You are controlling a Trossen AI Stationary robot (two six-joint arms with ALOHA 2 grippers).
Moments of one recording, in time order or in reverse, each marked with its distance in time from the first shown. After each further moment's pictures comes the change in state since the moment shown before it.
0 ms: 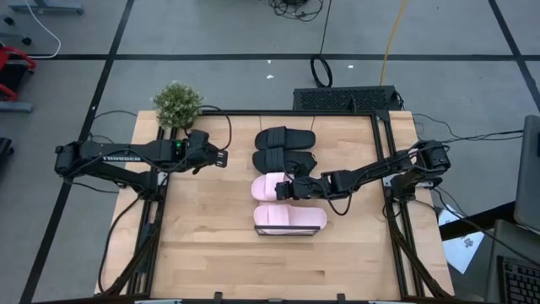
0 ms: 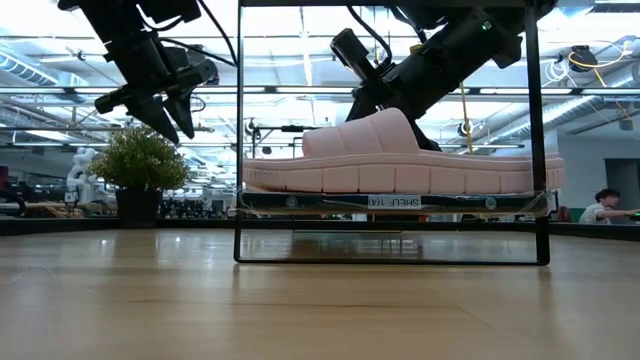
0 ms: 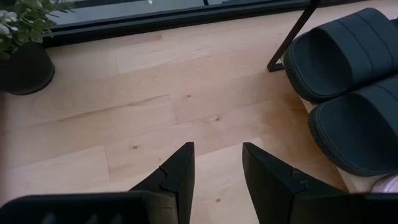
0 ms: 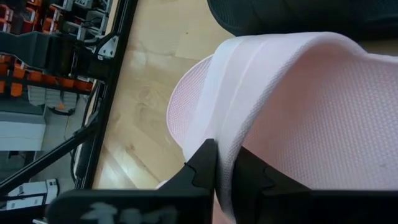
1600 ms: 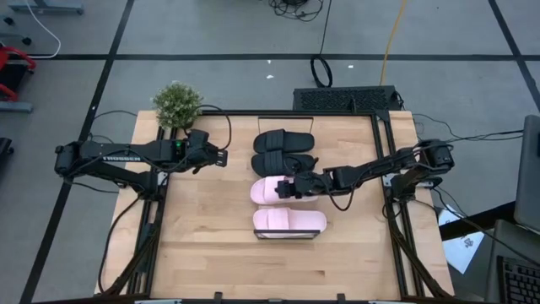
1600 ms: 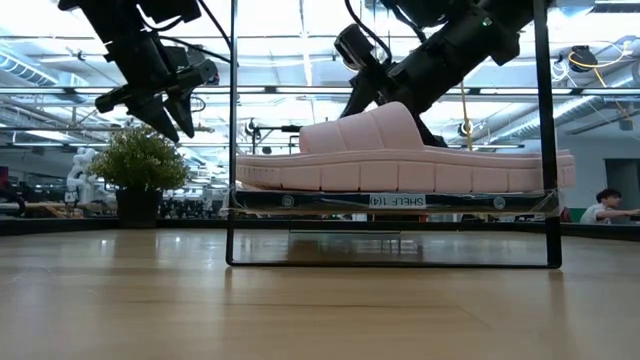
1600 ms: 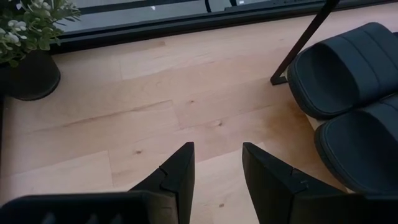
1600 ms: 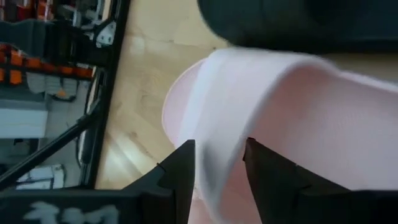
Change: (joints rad) left arm 0.000 0.000 0.000 0.000 -0.025 0.006; right arm -0.035 -0.044 -0.002 -0.045 -0.089 -0.003
